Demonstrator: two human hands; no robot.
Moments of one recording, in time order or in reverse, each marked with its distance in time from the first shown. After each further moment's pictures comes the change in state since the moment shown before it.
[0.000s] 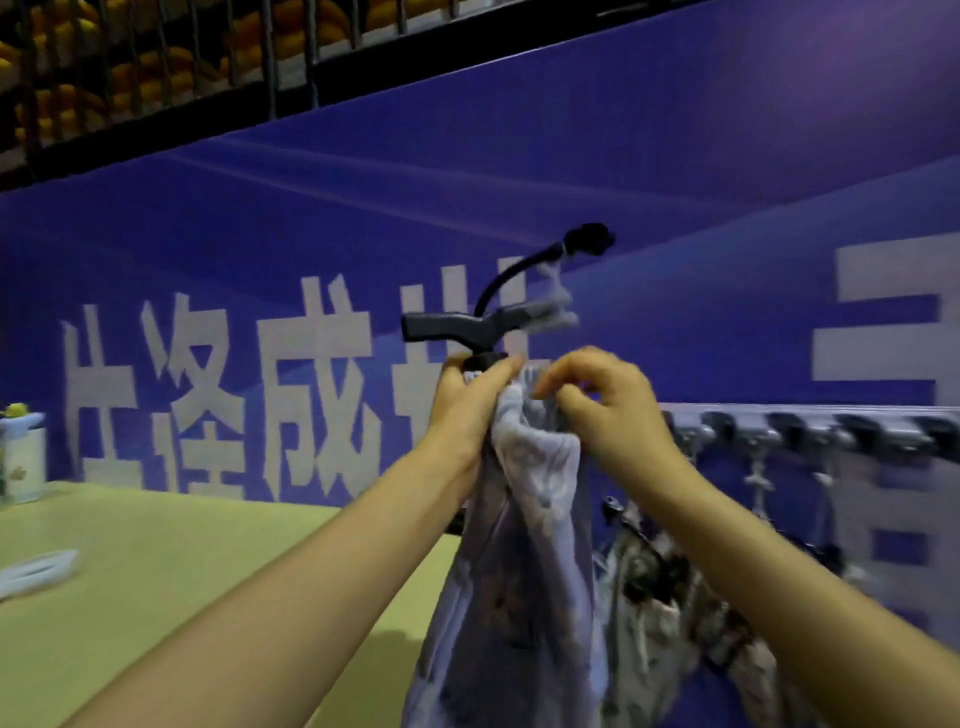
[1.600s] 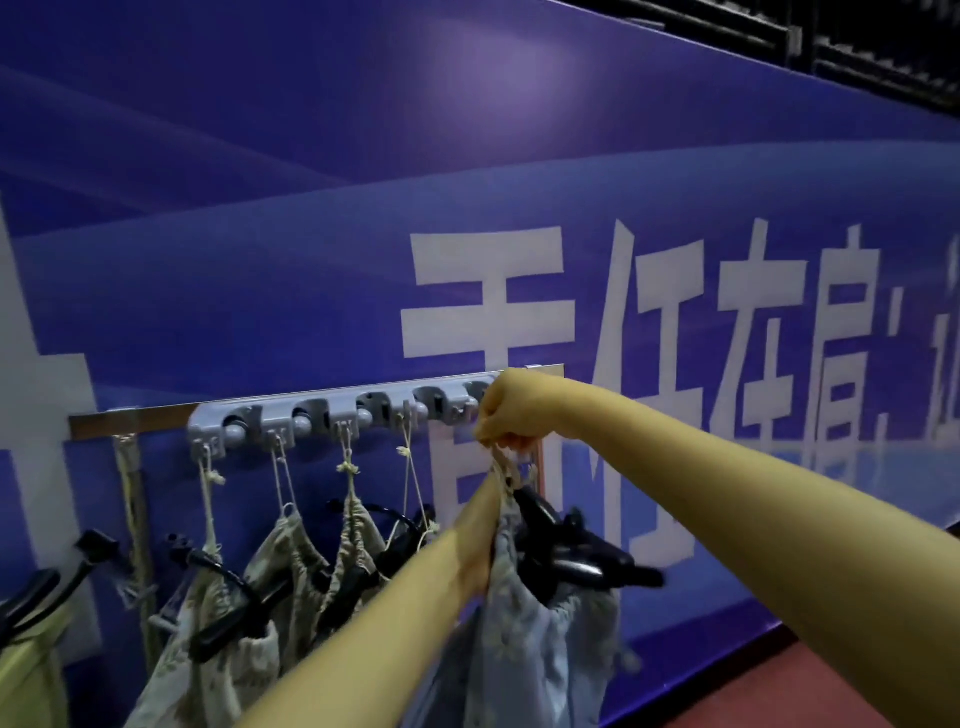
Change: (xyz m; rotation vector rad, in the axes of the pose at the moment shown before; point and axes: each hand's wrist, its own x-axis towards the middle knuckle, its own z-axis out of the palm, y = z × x) left_hand -0.121 -0.155 0.325 -0.141 -0.903 -0.690; right_hand -0.030 0.114 -0.297 -0.746 -0.399 0.909
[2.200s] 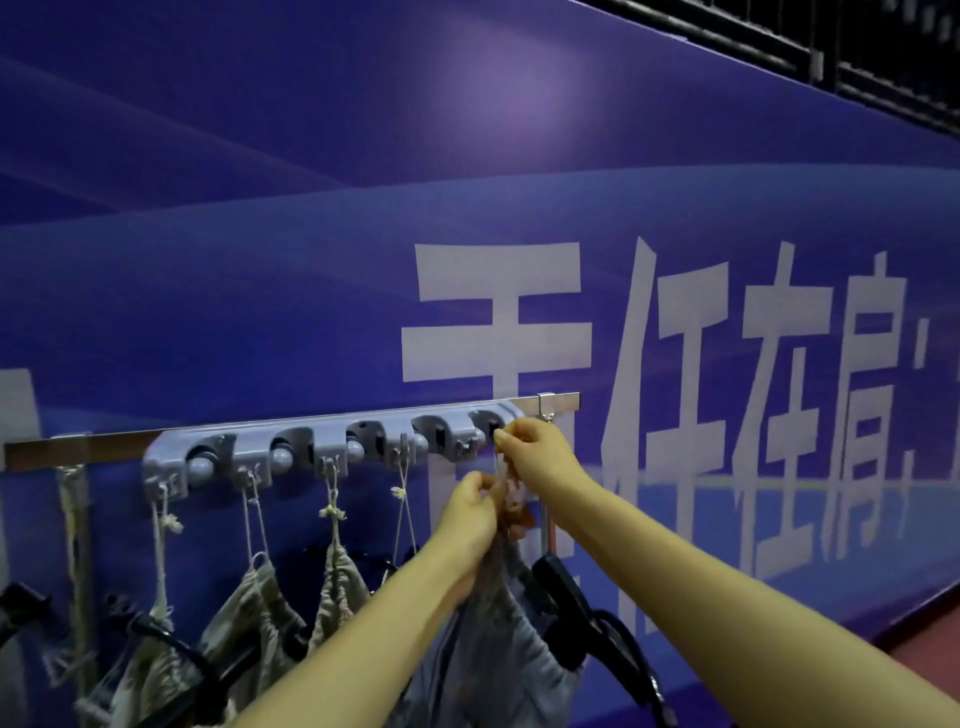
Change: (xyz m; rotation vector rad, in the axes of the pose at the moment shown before) left_hand 0.086 0.018 -0.028 0.187 0.129 0.296; right_hand 0.080 0.058 0.052 0.586 0.417 0.060
